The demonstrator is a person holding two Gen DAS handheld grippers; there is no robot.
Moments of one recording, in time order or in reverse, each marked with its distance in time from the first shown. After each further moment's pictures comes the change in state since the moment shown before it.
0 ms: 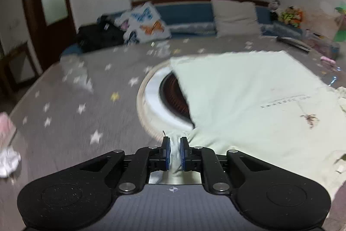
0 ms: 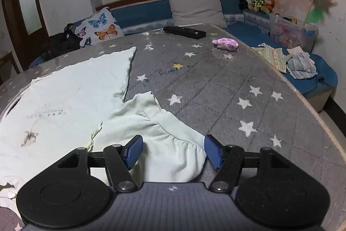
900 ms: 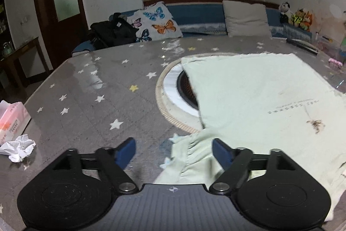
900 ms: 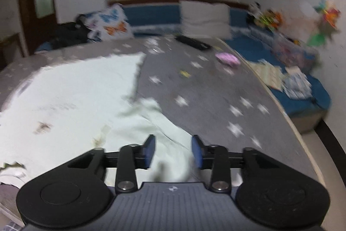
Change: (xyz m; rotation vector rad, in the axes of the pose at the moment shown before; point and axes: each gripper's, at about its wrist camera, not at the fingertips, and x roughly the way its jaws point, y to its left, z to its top) left arm -0.020 0.007 -0.011 -0.014 -0.028 0.043; right arm -0.055 0.030 0.000 -0.158 -0.029 -0.003
